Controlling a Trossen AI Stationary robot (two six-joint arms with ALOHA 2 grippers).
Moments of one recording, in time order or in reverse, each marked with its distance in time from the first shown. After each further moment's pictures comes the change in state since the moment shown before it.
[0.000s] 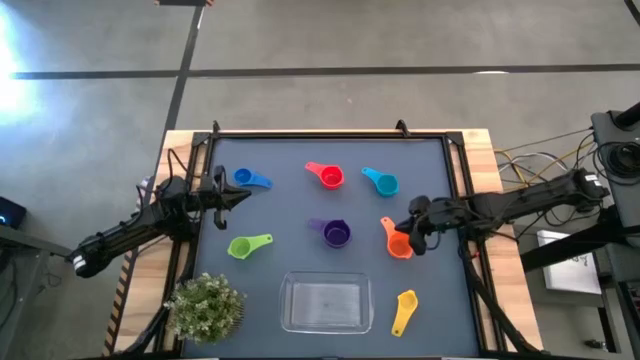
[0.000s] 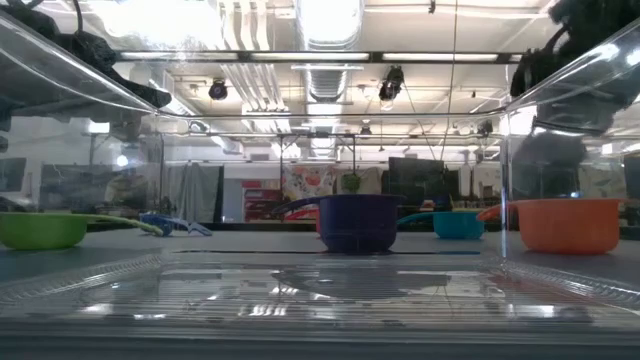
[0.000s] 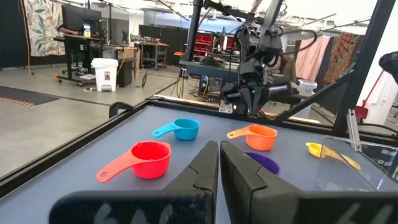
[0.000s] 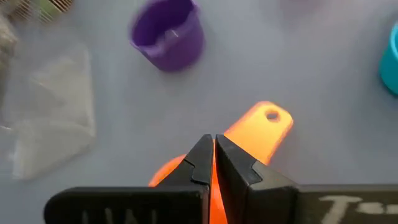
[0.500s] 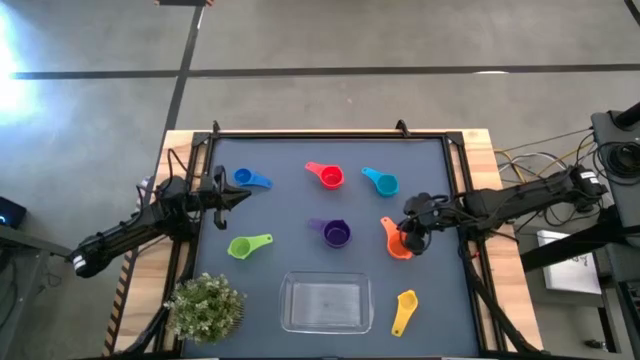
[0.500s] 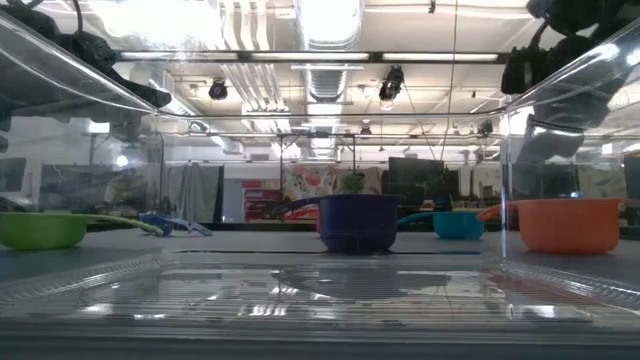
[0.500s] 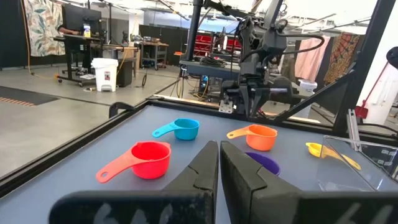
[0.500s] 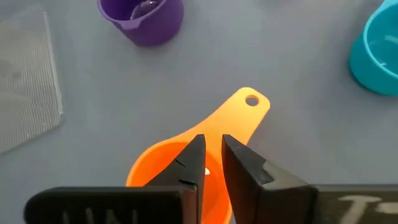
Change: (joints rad) left arm 0.000 0.000 0.000 0.000 0.000 0.000; right arm -0.001 0.122 0.172 -0.228 0.017 -0.033
